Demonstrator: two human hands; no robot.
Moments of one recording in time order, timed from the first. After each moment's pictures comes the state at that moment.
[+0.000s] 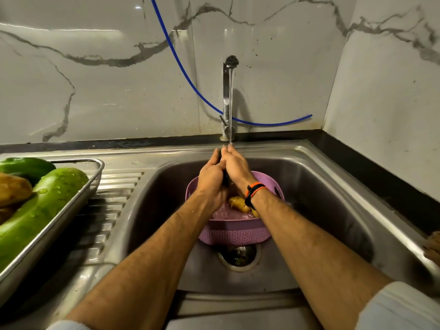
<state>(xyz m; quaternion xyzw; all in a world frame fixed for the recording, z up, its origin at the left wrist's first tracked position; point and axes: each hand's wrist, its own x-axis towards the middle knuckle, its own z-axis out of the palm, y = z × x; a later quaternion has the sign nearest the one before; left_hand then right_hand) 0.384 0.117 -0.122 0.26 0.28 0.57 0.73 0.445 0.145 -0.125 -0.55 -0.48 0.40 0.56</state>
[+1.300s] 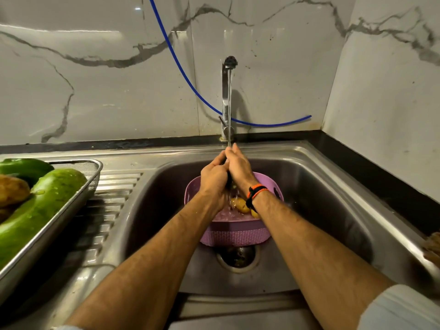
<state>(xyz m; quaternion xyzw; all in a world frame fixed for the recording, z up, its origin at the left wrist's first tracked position) 0.388 0.119 -0.128 0.33 0.34 0.57 0.68 0.447 0.141 -0.124 -0.55 -0.46 0.40 0.57</state>
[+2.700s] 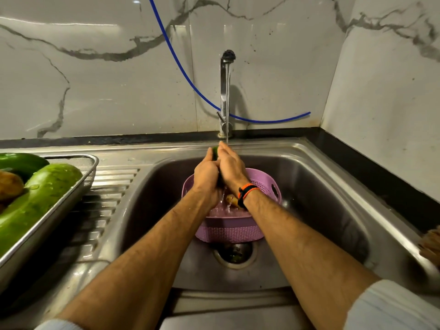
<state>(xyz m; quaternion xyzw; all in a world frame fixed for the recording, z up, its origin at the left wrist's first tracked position) 0.382 0.117 -0.123 0.28 0.35 0.57 0.69 0.441 0.128 -0.123 -0.56 -0.51 0.35 0.56</state>
